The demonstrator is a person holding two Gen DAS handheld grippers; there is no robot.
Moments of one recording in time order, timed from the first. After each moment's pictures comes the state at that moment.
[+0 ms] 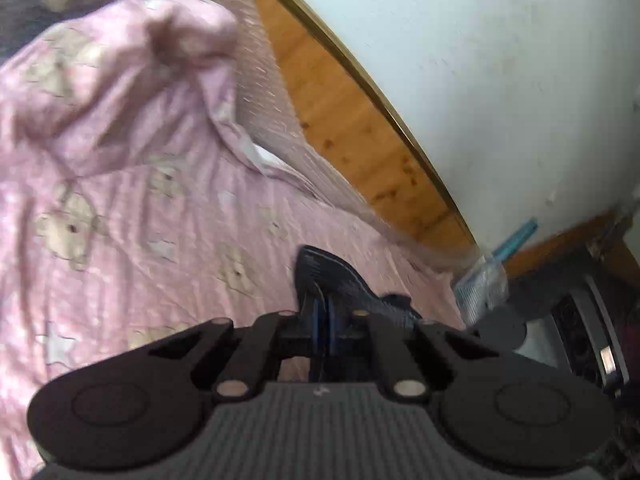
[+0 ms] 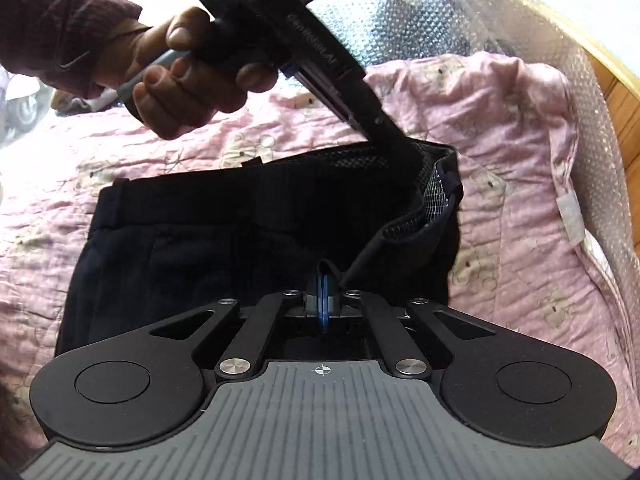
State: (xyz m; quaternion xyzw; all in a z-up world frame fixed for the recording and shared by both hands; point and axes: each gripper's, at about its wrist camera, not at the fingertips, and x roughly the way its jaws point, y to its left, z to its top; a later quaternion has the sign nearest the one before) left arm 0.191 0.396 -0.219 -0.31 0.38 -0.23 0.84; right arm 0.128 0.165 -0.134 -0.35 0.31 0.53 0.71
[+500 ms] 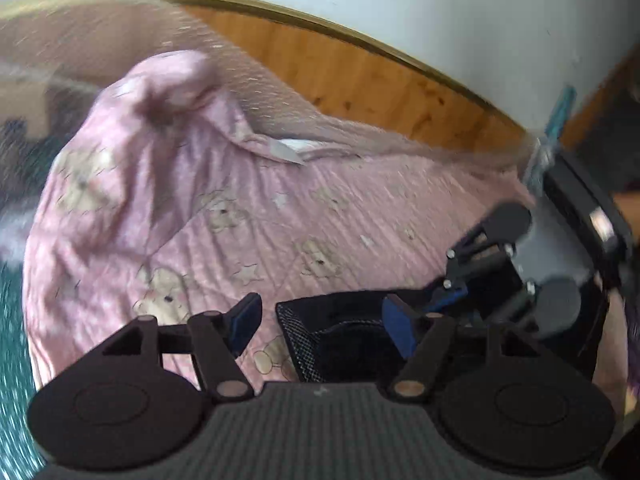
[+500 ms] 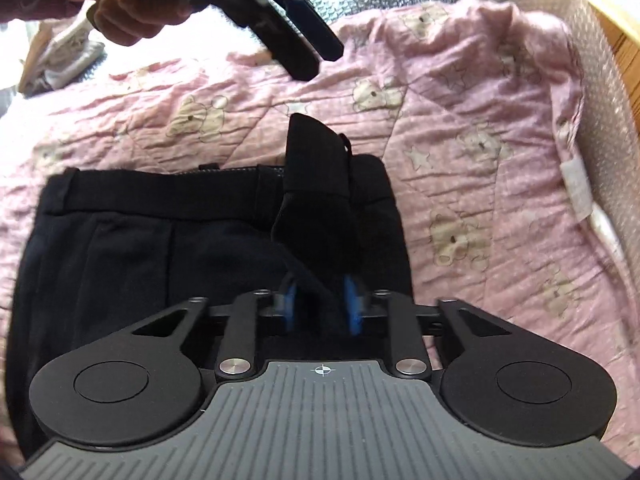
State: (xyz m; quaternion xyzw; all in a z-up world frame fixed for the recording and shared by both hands) left arm 0.183 0.367 -0.156 0.00 0.37 -0.30 0.88; right arm 0.179 0.173 -0.162 -0.34 0.38 0.51 0.69
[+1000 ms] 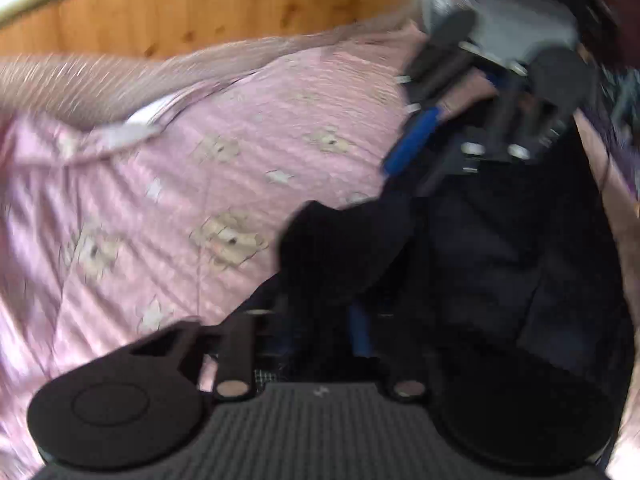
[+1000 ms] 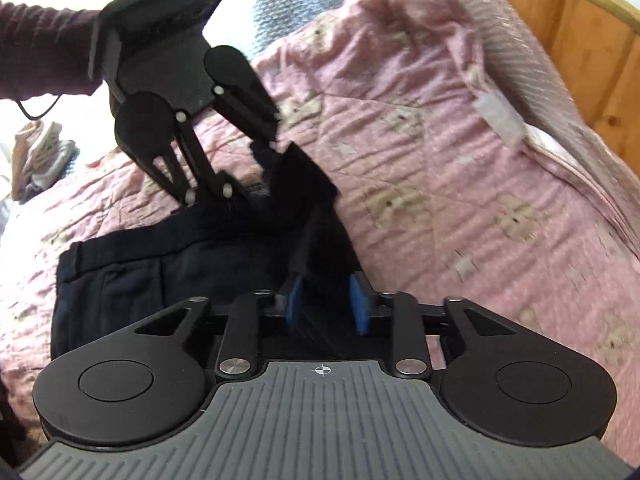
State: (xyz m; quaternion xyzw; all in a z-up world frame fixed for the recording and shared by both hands) left arm 0.224 0.311 -0.201 0.12 0.42 -0.41 0.80; right arm 0.199 0.097 -0.134 -0.21 0.41 0.44 0.77
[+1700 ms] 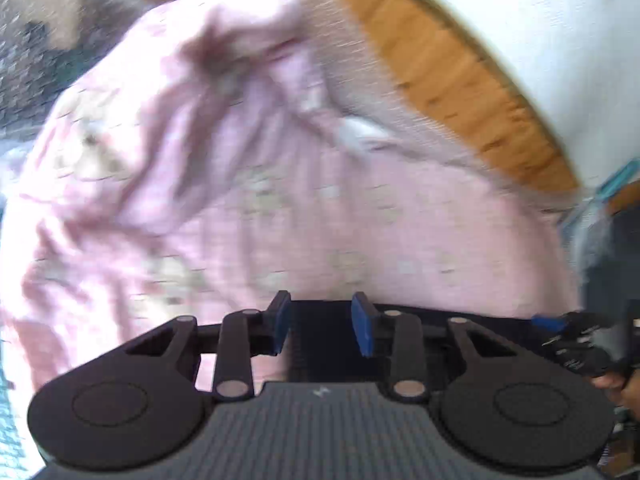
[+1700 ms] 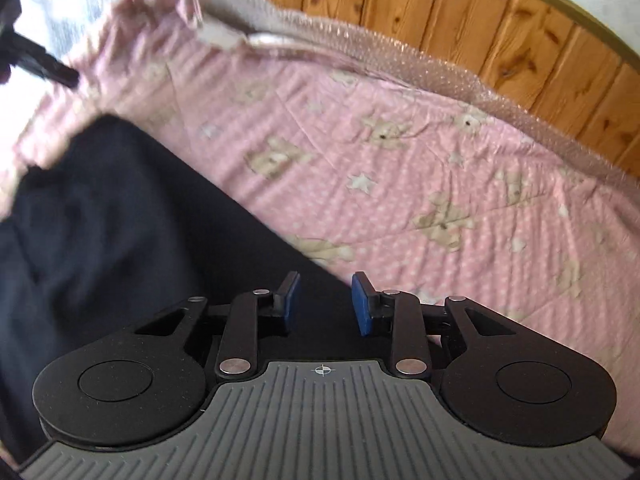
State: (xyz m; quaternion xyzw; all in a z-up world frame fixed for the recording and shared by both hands) left arm 0.244 0.382 -0.165 -0.18 0.47 -0.22 0.83; right arm 0.145 -0.050 -0.140 -0.11 0.44 0.18 0.87
